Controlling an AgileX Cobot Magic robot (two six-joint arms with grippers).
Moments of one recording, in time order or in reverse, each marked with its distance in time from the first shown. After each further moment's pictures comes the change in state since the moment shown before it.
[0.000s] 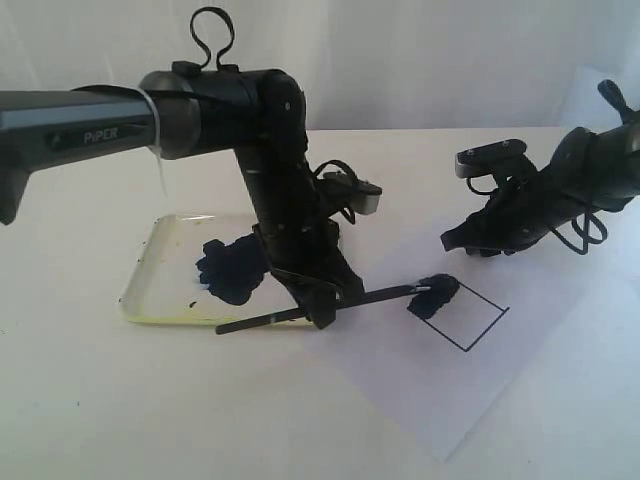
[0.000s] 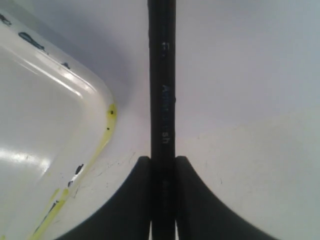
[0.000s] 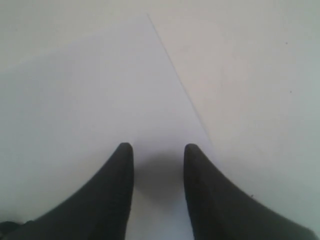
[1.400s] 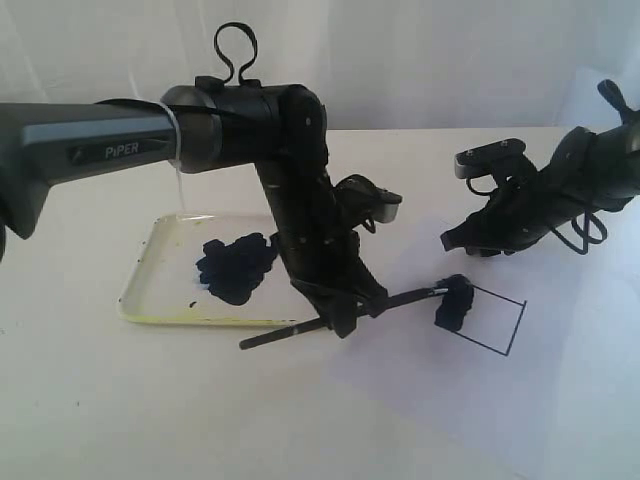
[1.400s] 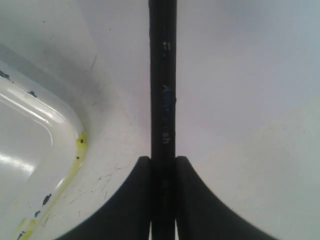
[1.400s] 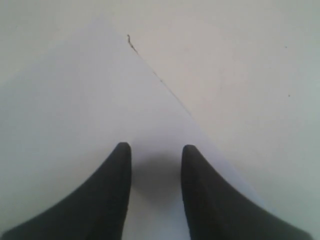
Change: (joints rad) left arm -0.041 0.014 0.000 -0.011 -0.052 -0.053; right arm 0.000 0.000 -0.001 0.000 0.000 0.000
